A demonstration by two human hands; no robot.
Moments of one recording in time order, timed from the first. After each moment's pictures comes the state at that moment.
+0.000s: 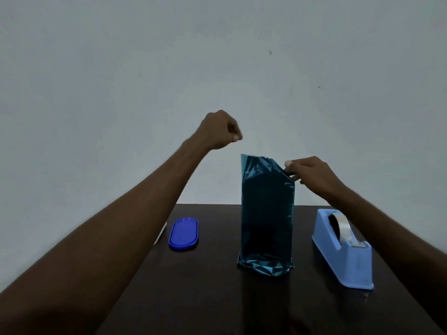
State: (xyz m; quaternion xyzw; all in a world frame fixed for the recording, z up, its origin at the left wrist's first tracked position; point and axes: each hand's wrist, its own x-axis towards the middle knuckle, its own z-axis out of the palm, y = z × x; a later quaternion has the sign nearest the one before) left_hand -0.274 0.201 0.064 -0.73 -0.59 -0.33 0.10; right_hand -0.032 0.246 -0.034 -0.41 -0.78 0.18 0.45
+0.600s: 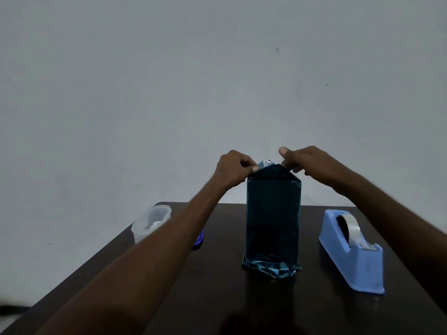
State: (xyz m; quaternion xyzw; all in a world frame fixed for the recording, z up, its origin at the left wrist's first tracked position) left_hand -0.262 0.234 -0.031 -0.69 -0.56 -0.45 -0.05; right_hand -0.042 0.234 -0.008 -0.39 -0.82 0.21 0.38
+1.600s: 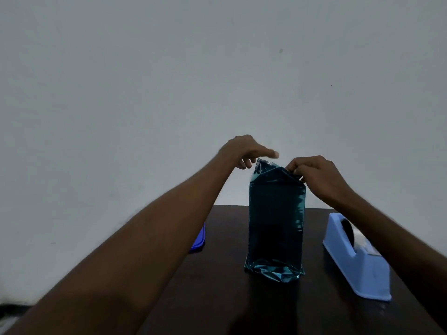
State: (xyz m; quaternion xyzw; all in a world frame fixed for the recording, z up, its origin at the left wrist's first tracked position) left_hand -0.239 0.258 0.041 -0.65 -0.71 -0.26 -0.11; right_hand -0.047 0.236 -0.032 -0.37 -0.79 0.15 0.46
